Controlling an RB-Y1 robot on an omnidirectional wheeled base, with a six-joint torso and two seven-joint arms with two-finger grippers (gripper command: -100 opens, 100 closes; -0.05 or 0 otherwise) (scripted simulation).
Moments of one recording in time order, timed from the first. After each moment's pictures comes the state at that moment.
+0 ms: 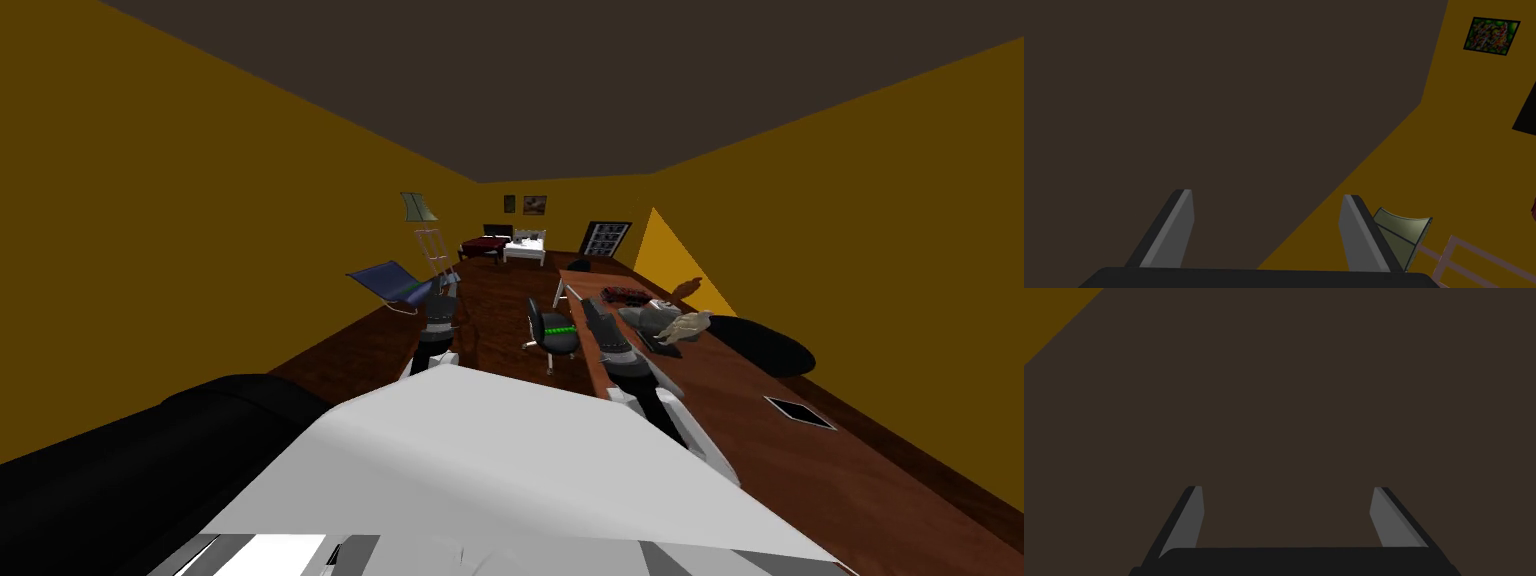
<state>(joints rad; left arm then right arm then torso) 0.55 0.01 0.00 -2.21 0.03 -0.59 0.08 0.47 -0.43 0.08 -2.18 0.17 -0.55 0.39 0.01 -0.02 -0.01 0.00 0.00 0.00</state>
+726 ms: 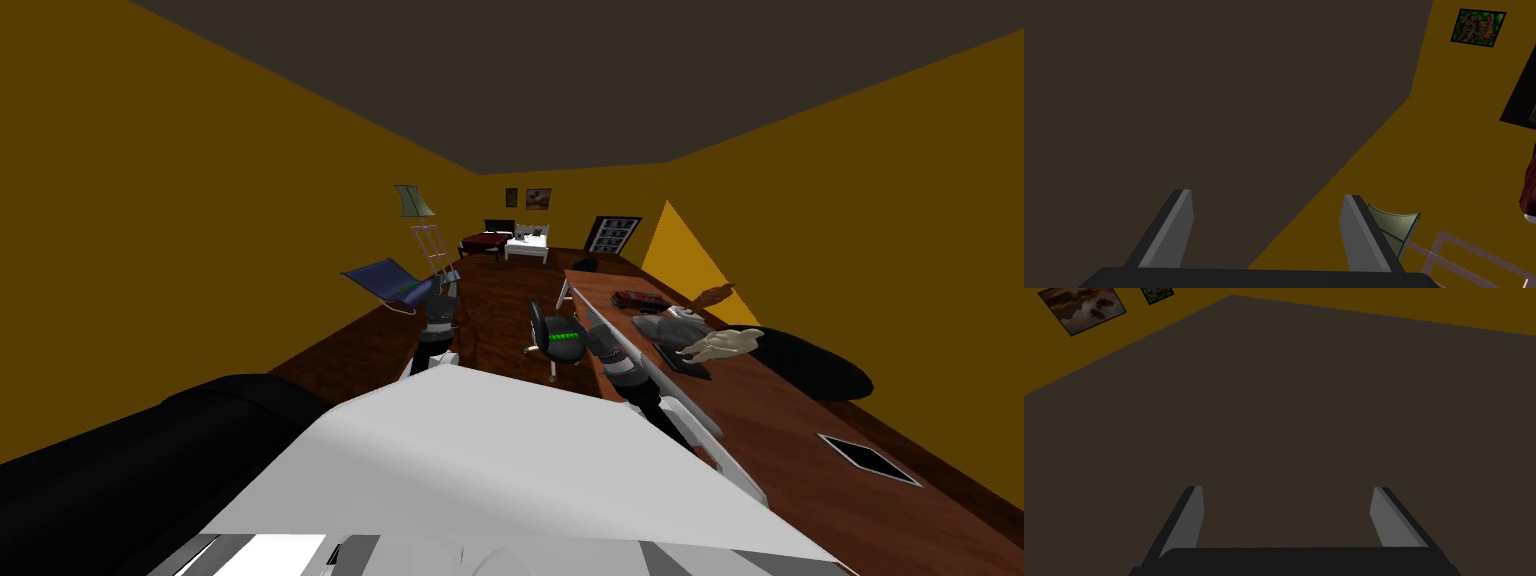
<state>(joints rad) 0.54 0.01 0.00 -2.21 0.03 -0.59 0.08 0.52 -0.57 0.10 -2.10 0.25 -0.54 0.51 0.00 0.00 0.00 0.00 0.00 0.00</state>
